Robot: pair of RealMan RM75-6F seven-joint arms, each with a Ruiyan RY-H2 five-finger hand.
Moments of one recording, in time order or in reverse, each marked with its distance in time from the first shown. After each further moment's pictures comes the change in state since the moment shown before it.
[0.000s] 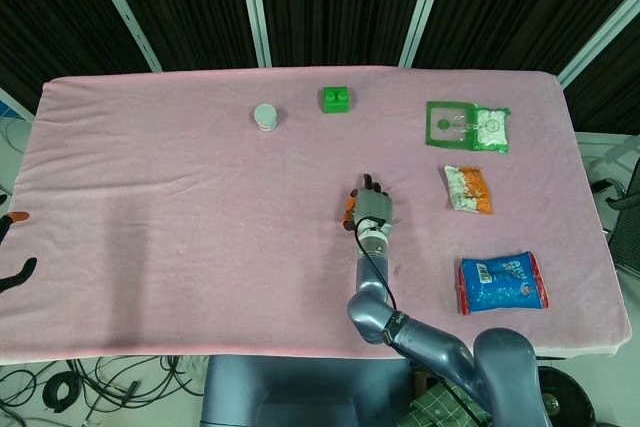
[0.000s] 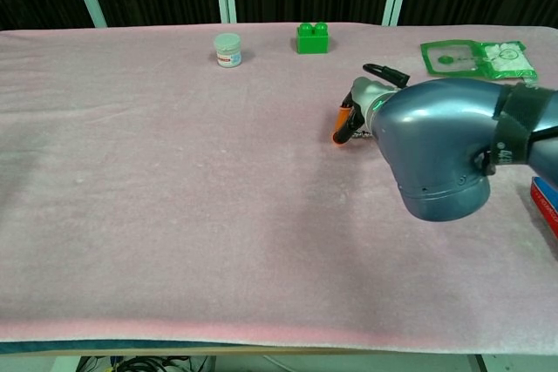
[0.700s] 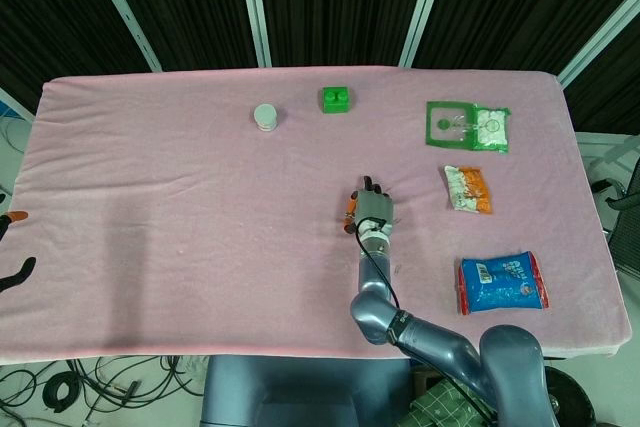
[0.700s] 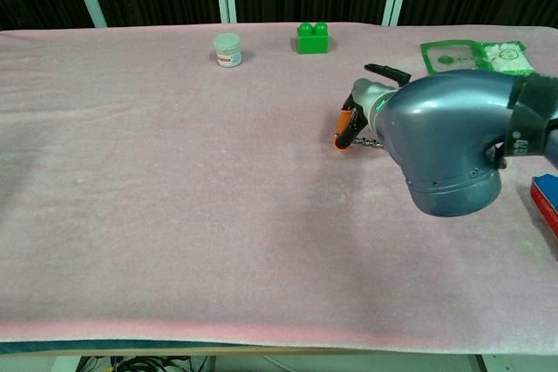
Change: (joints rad) left arm 0.001 -0.002 -0.003 -0.001 -0.004 0.003 0.003; right arm -0.005 0.042 -0.027 -0.056 0.052 0.007 -0.046
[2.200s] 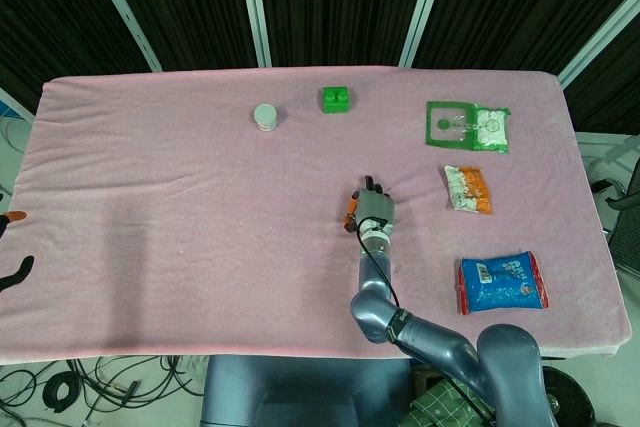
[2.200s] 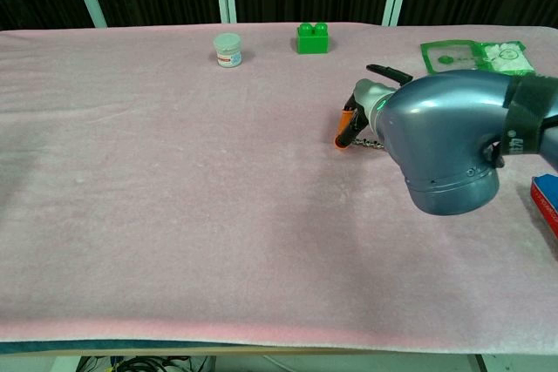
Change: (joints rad) left arm 0.002 -0.002 -0.005 -0.003 -0.009 0.002 0.006; right arm 0.011 -0.004 -0.010 0.025 0.024 -0.008 0.030
